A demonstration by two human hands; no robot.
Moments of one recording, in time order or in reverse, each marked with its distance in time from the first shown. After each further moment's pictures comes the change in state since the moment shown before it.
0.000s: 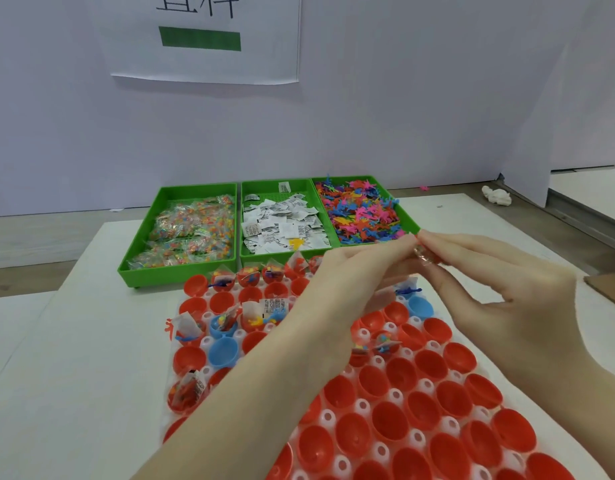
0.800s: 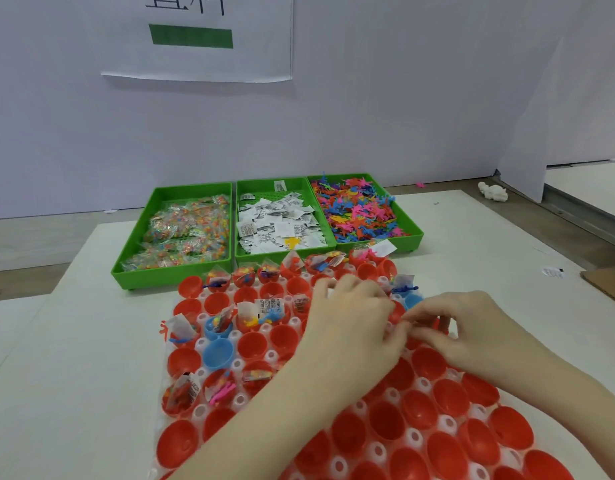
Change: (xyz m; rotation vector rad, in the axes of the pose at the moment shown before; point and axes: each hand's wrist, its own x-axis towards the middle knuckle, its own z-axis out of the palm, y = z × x) left_hand 0.017 -0.056 -0.006 1.405 0.177 0.627; right_hand -0.026 0.033 0.012 0.142 -0.742 0.387
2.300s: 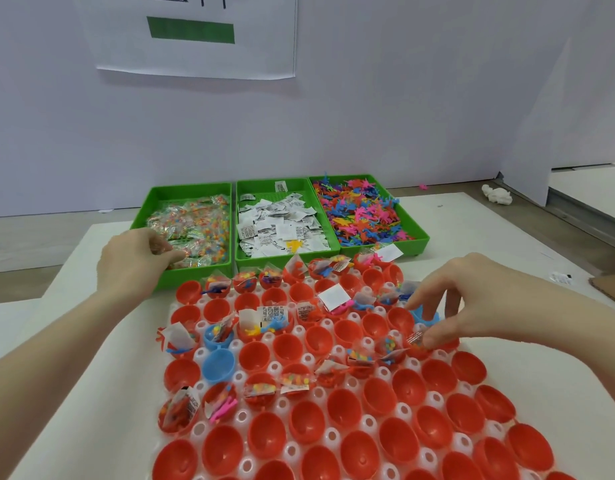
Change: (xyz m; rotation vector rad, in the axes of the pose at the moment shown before) left_hand -0.005 -0.238 -0.033 0.036 0.327 -0.693; right_hand 0.038 -0.015 -0.039 -0.163 -0.351 0.111
